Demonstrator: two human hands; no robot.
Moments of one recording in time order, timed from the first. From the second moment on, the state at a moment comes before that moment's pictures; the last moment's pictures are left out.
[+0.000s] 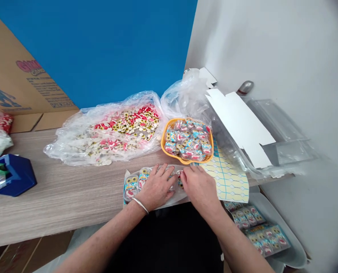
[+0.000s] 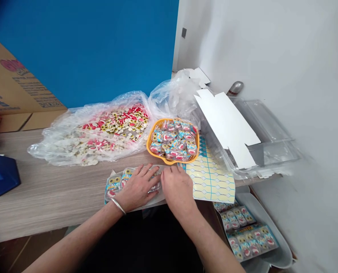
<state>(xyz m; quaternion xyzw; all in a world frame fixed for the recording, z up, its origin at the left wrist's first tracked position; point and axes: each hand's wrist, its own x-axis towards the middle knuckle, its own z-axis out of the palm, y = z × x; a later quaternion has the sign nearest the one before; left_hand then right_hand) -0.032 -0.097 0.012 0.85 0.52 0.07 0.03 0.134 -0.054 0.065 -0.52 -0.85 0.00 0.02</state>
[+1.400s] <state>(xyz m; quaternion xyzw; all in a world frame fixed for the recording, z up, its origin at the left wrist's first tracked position) -0.034 -0.094 0.014 0.86 0.51 0.06 0.02 0.164 -0.095 0.012 -0.58 -0.67 0.18 0.43</state>
